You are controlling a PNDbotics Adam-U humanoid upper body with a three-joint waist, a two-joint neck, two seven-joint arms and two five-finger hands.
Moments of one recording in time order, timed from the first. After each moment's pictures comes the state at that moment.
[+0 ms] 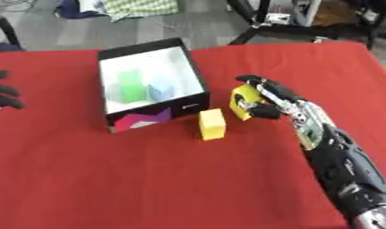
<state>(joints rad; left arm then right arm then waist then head) -0.16 0.35 -0.03 -1.83 0.01 0.10 -0.04 -0.68 -0.35 0.07 -0.81 0.78 -0.52 0.15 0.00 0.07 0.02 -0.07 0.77</state>
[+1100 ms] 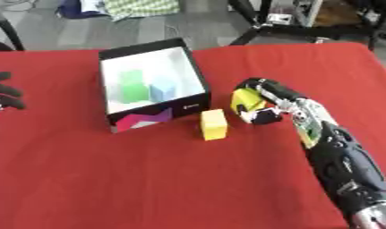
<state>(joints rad) -0.16 0.34 -0.03 -1.83 0.01 0.10 -0.04 -0.70 -0.35 0.05 -0.82 0.84 -0.55 0.20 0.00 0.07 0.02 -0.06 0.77</state>
